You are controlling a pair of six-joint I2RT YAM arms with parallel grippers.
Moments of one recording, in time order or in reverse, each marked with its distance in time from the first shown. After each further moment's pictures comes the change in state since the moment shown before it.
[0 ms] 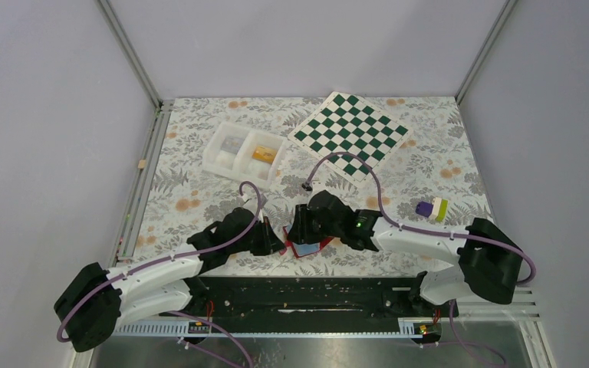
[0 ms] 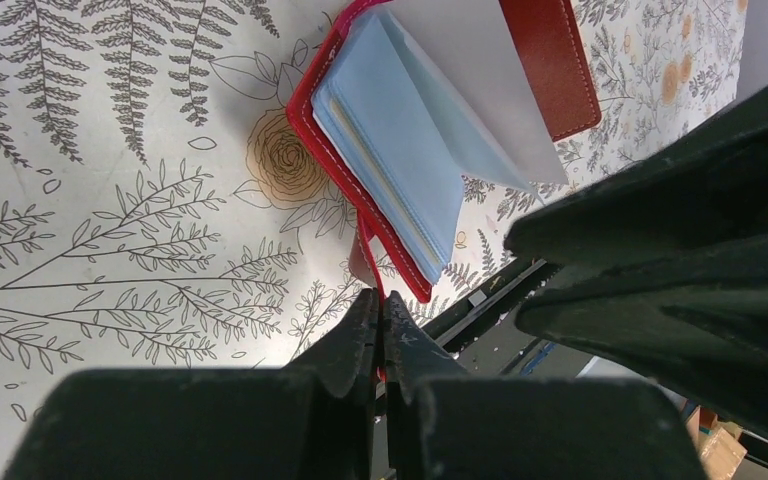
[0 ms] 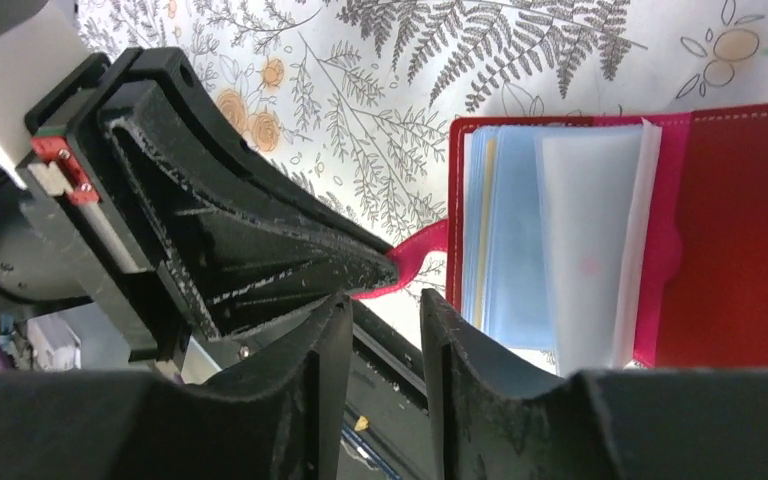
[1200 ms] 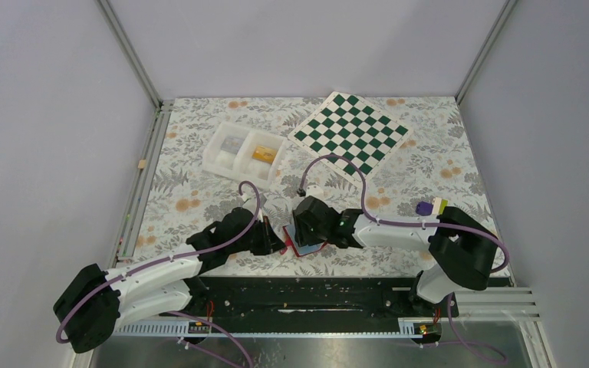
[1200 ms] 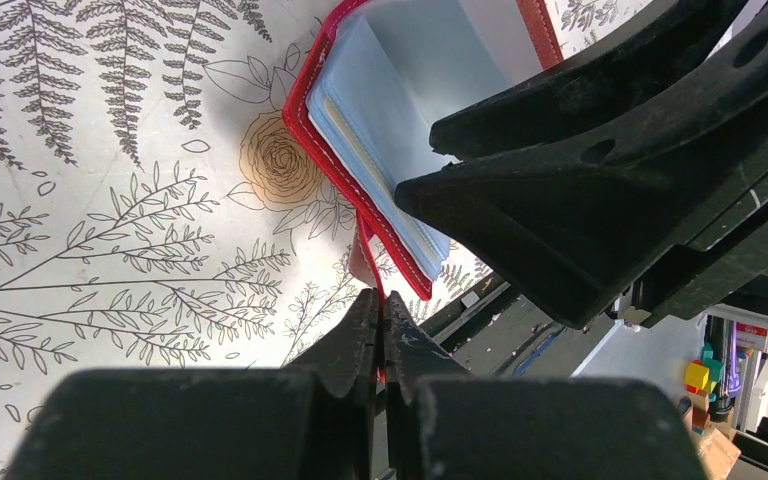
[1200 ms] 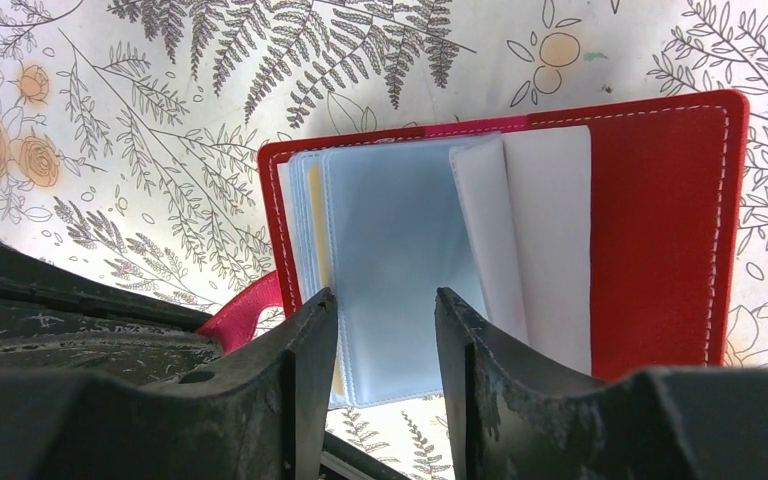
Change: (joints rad) left arm 0.000 -0.013 0.001 0.000 0.000 -0.008; right arm 0.028 0.186 0.076 -0.110 0.220 -0.103
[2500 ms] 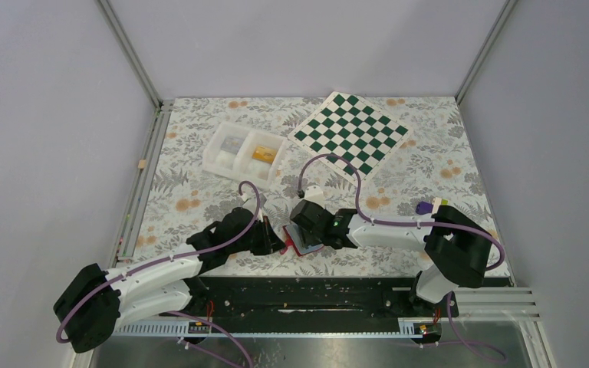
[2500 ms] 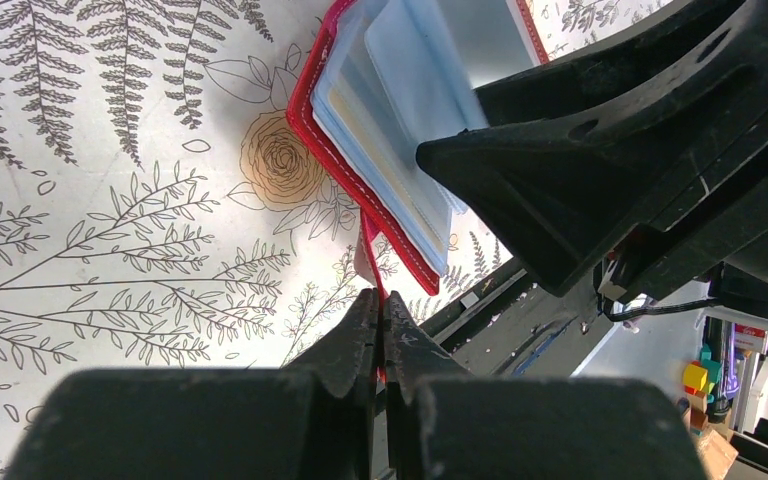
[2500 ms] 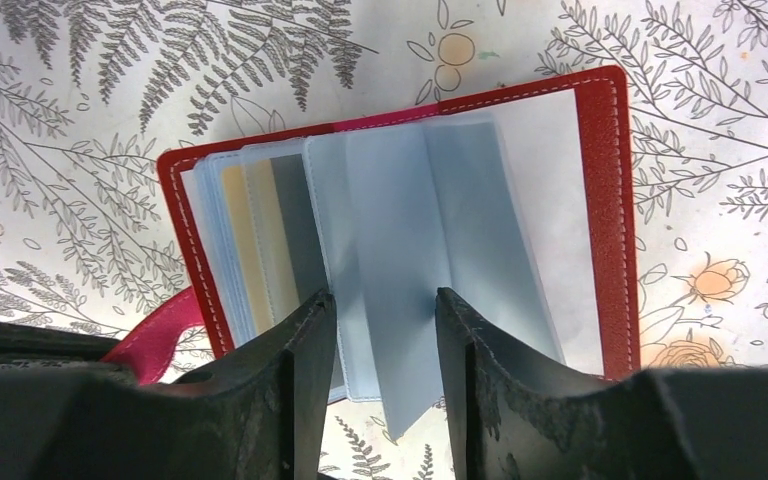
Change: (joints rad) left arm 0.000 0.003 0.000 0.000 0.000 -0.005; right arm 0.037 0.034 0.059 -0.138 0.167 -0.027
